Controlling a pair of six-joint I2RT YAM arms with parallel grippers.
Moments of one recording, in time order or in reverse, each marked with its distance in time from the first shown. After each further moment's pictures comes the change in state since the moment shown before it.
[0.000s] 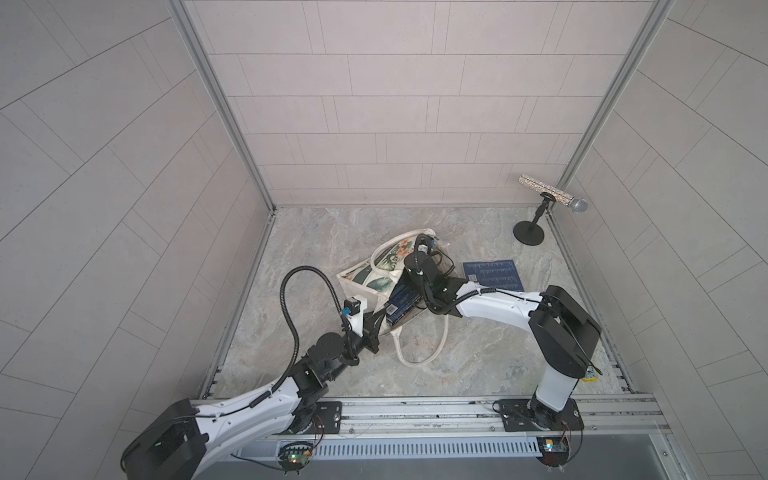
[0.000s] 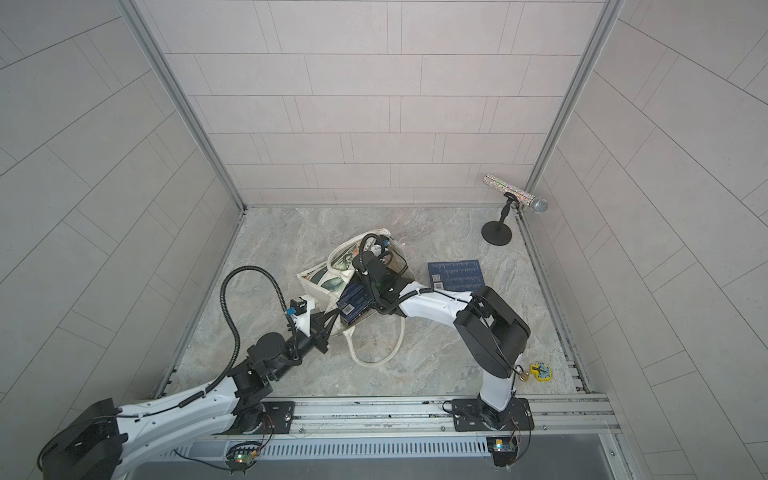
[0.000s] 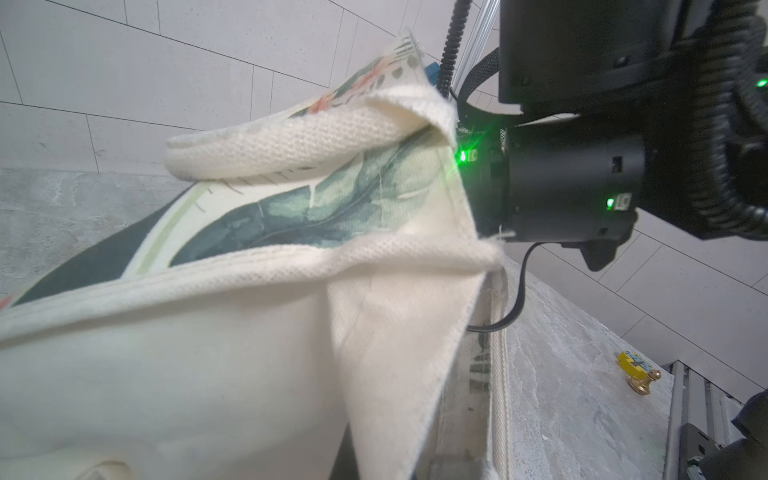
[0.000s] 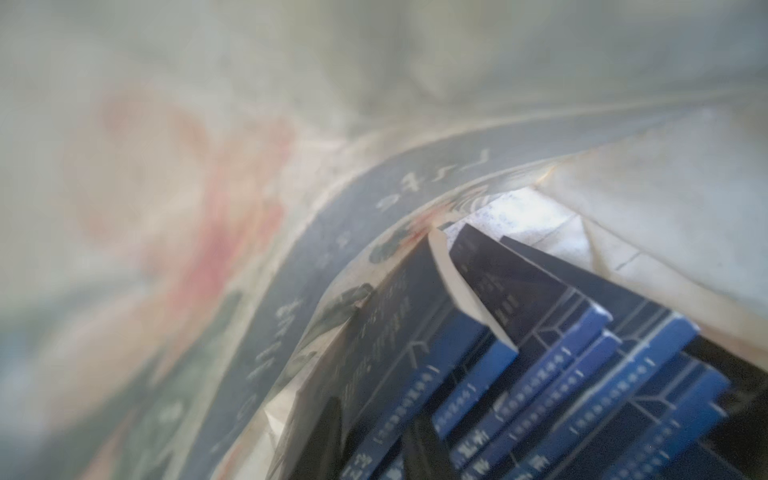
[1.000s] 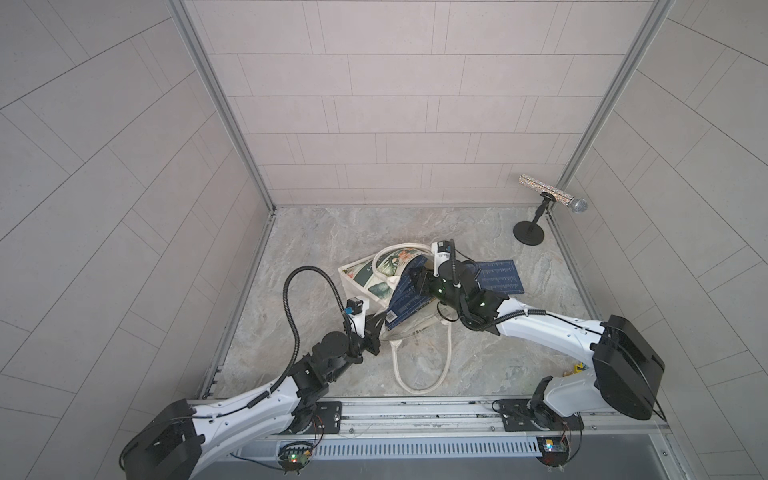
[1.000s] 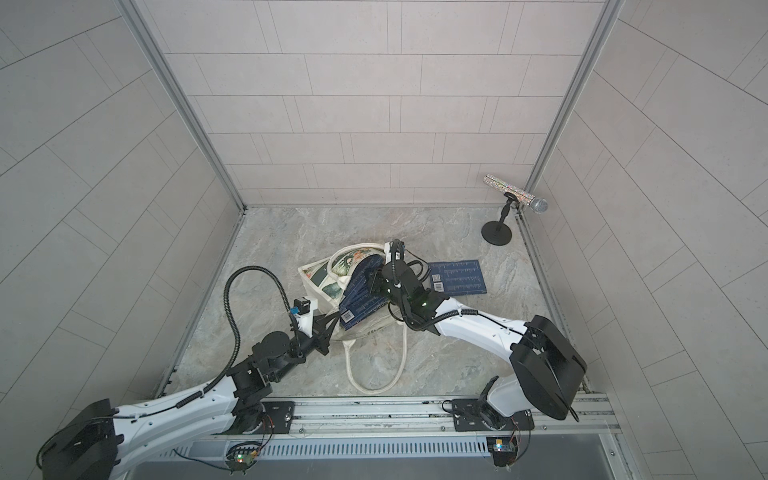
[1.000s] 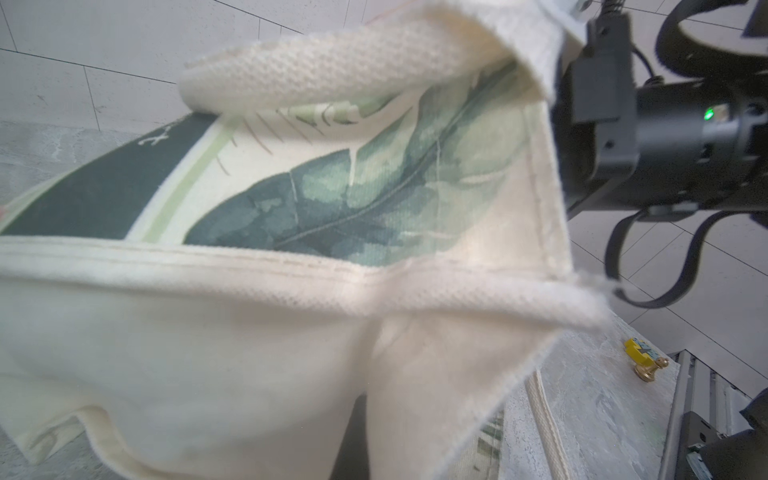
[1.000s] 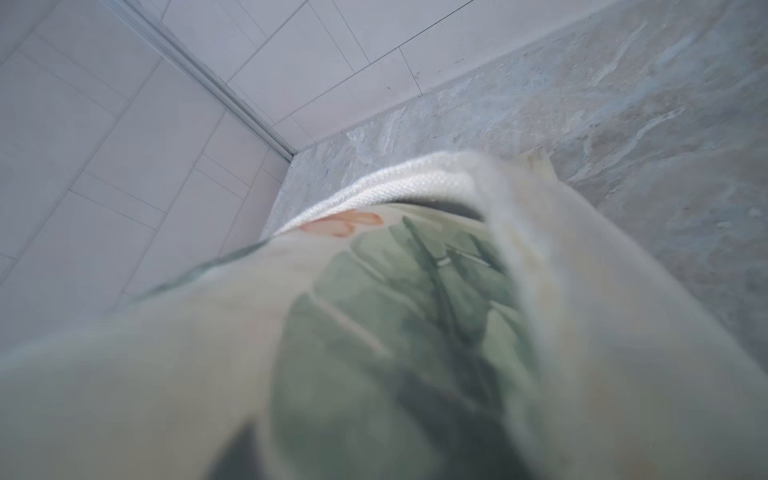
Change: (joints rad) left arm -0.018 -0.012 0.029 -0.124 -0.037 -0.049; right arm -0.021 -0.329 -0.282 -0.019 -0.153 -0.221
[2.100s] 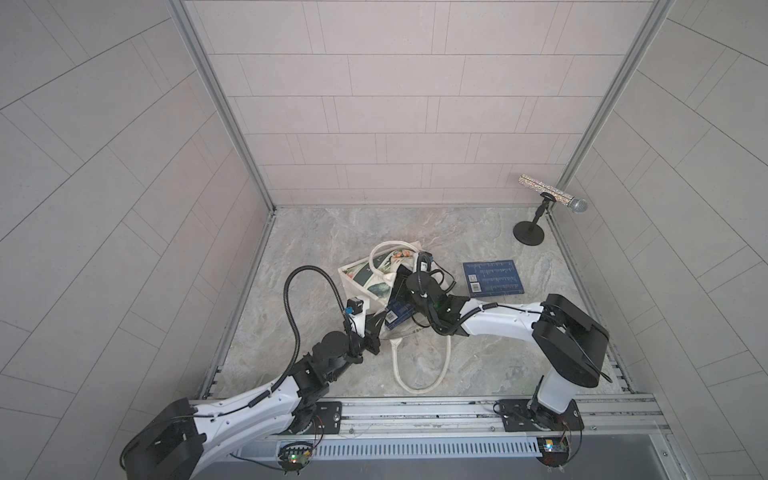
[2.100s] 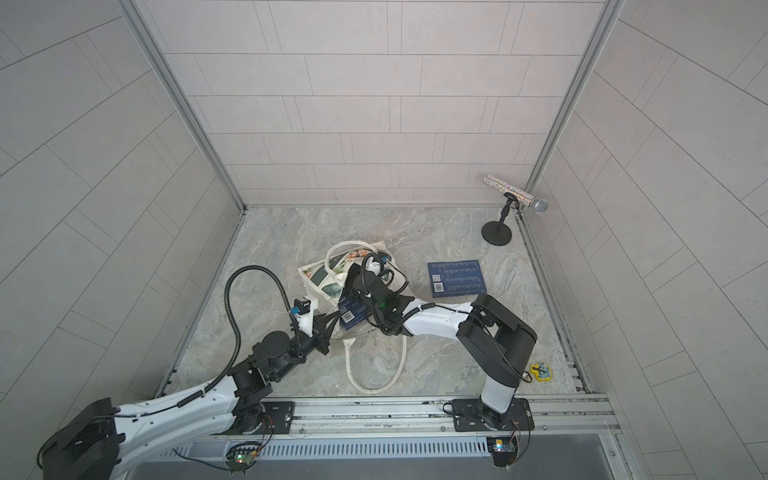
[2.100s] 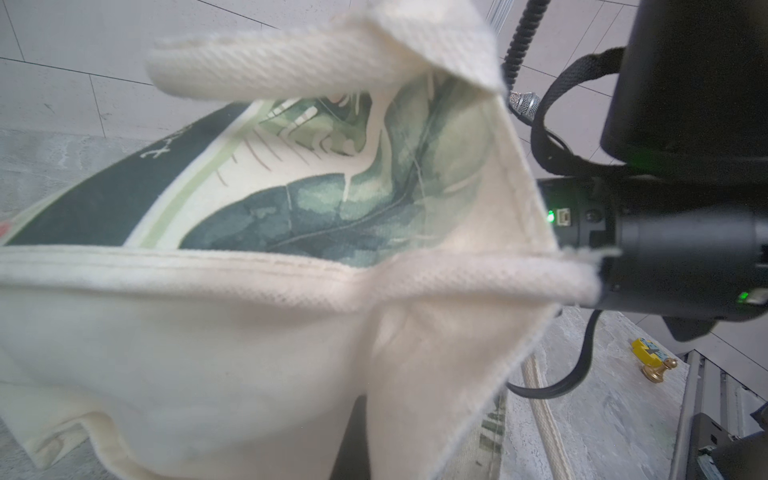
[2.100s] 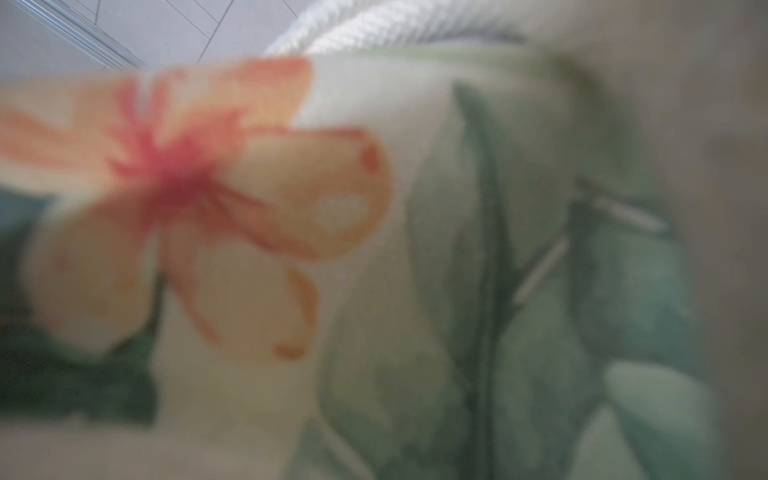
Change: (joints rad) left arm 0.001 0.011 0.000 0.014 0.002 0.015; right arm 0.107 0.272 0.100 0.153 0.170 0.216
